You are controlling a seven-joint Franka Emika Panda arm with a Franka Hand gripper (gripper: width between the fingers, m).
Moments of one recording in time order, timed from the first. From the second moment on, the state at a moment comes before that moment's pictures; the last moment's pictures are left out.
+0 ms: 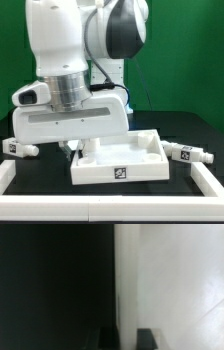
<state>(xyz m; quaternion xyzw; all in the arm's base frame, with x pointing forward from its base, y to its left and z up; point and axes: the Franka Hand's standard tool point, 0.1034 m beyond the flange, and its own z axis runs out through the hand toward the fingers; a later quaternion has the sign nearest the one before) 0.541 -0.088 0.038 -1.00 0.03 0.03 0.07</state>
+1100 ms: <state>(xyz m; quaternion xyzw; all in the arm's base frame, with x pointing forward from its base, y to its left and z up) 0.586 -0.047 0.017 -1.00 0.05 0.03 0.07</state>
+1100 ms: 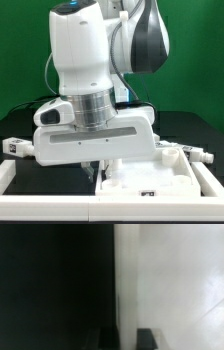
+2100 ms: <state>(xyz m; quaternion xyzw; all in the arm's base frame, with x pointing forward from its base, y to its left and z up) 0.596 -0.022 0.011 -1.00 0.03 0.00 0.04</state>
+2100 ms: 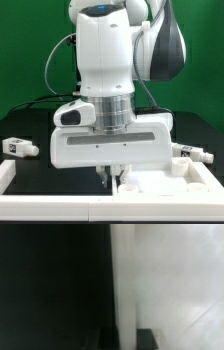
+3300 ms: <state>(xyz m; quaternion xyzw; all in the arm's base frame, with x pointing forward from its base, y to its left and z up) 0.538 0.004 0.068 -0.97 0.22 0.05 0.05</state>
